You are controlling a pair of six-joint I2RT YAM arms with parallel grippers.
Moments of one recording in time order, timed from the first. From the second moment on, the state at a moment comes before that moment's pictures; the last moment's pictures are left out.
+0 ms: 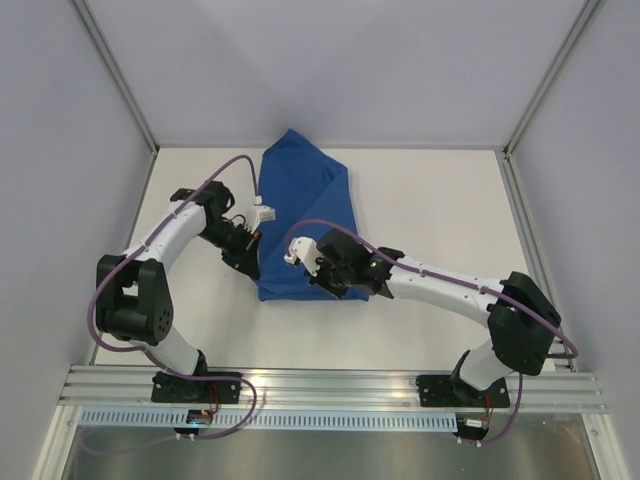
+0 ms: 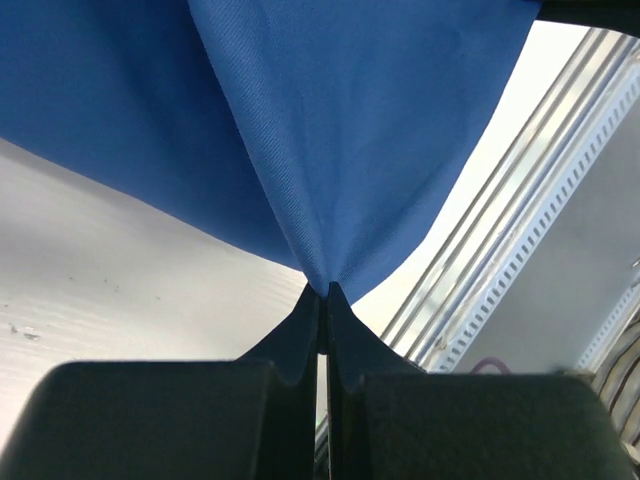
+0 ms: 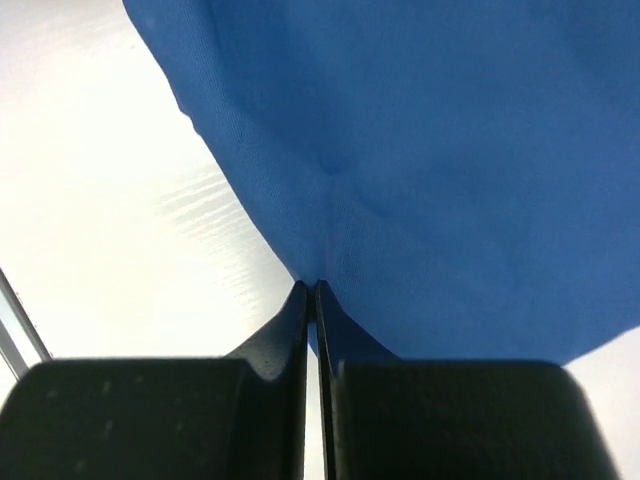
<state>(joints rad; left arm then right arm) -0.16 1.61 1.24 -1.16 0.71 0.56 0.96 1.53 1.09 -0.41 -0.08 -0.24</state>
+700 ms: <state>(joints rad) -0.12 1.74 1.15 -1.05 0.66 0.55 0.82 1.41 1.00 -0.26 -0.25 -0.03</state>
